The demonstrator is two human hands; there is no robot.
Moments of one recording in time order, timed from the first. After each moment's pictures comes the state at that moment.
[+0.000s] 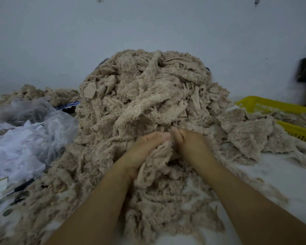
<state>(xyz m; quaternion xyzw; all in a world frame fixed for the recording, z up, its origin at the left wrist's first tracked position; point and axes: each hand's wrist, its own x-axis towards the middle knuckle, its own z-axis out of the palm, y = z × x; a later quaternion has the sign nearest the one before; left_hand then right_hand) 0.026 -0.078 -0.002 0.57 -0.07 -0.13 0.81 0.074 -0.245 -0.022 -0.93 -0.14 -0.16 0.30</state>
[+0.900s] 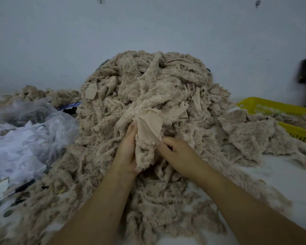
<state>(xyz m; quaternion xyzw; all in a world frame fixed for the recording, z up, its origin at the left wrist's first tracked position) 0.033 -0.077 0.009 0.37 0.05 -0.03 0.93 0.048 -0.223 -0.020 -0.82 -0.31 -0.06 0.49</state>
